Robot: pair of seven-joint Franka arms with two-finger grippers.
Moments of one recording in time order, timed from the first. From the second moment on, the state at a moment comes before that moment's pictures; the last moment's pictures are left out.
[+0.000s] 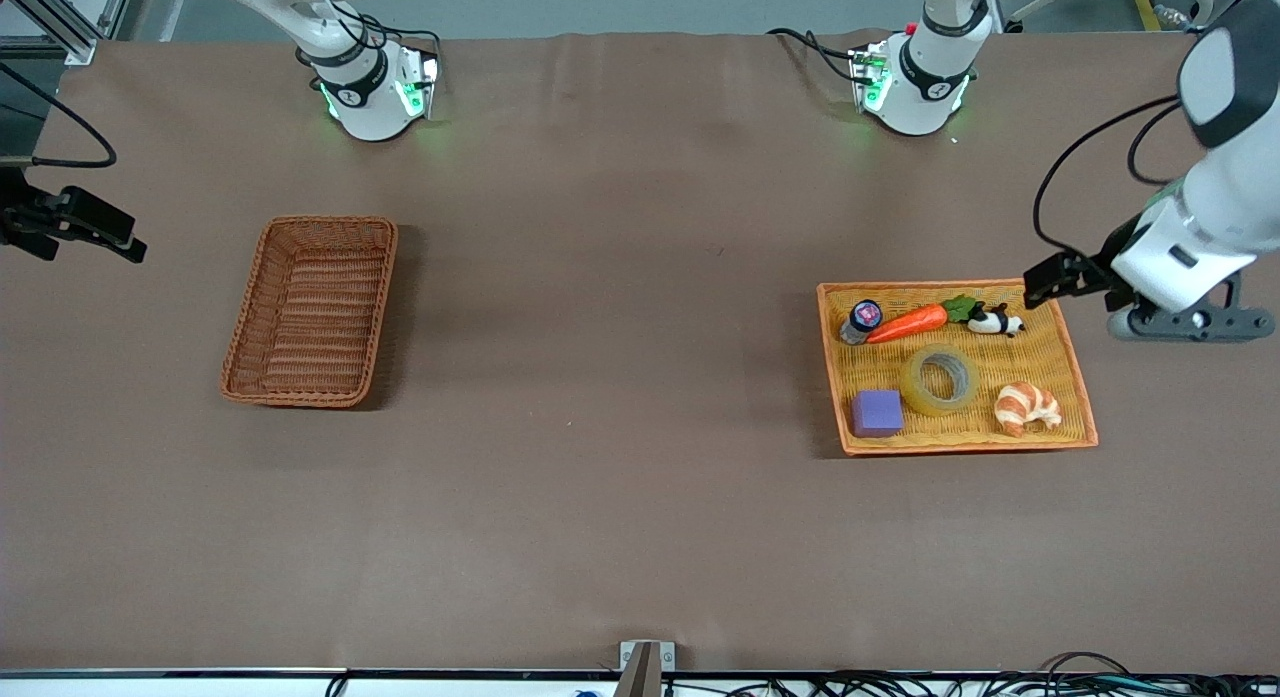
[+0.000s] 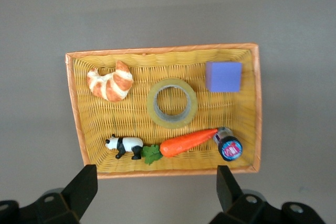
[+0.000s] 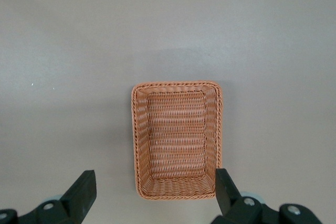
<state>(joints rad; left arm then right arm) -0.04 0.09 -0.03 -1.76 -0.01 1.82 -0.04 0.00 0.03 -0.05 -1.50 0.03 1.53 0.01</state>
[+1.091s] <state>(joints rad) 0.01 0.42 -0.03 -1.96 -0.01 2.21 -0.04 0.00 0.03 -0.05 -1.50 0.03 1.53 0.01</state>
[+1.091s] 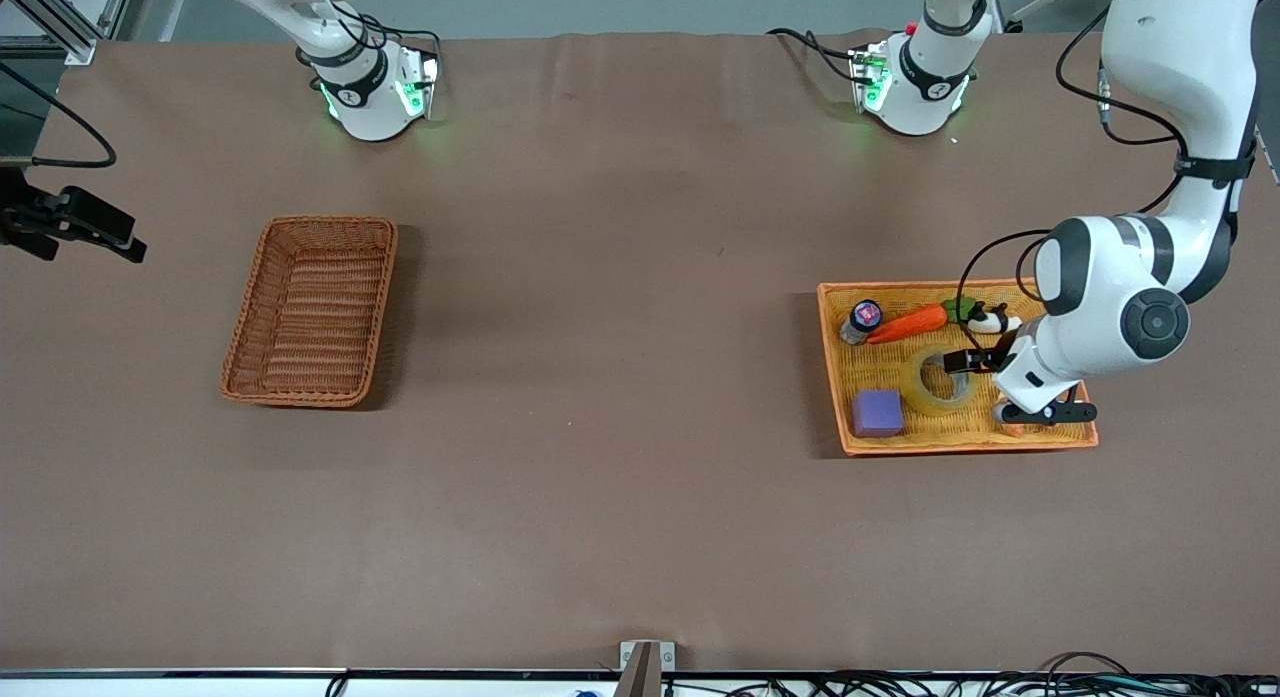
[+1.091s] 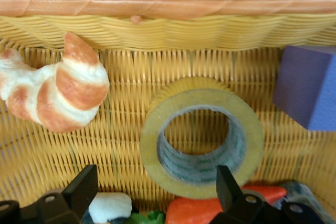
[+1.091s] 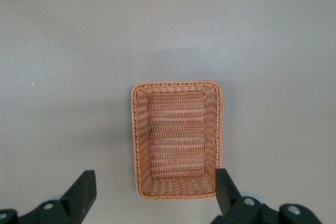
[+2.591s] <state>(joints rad) 0.01 0.37 -0.05 -1.88 -0.01 2.13 -0.04 0.00 0.03 -0.05 -1.50 0.03 1.53 0.01</state>
